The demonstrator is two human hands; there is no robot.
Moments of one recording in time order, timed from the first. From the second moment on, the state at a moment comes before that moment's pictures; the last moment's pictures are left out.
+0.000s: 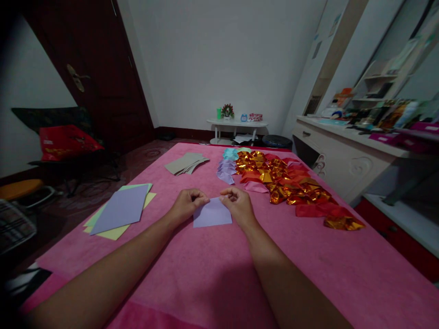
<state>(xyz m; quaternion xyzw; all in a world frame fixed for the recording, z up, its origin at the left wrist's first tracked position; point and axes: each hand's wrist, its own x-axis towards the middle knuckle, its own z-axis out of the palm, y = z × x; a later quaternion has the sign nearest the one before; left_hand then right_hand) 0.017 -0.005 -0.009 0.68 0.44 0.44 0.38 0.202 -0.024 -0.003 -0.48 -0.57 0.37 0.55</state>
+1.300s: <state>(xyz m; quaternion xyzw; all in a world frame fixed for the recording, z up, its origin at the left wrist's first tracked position) 0.020 -0.021 0.002 0.83 0.41 0.35 0.14 0.191 -0.038 -0.001 -0.53 -0.75 0.08 0.39</state>
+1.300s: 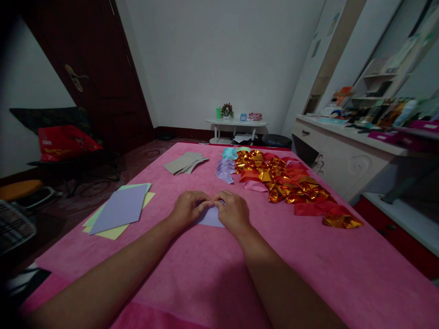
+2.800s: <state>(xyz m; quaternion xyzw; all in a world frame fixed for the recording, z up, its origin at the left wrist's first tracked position) 0.042 -0.013 0.027 0.89 0.41 0.18 -0.03 0.200 -0.033 -0.005 -0.53 -0.73 0.11 0.41</state>
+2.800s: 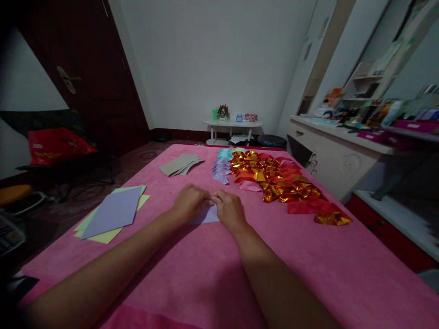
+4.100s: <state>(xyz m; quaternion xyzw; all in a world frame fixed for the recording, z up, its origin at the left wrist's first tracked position) 0.015 0.003 0.014 0.79 0.47 0.36 0.18 0.208 -0.025 -0.011 -0.51 -0.69 0.19 0.47</state>
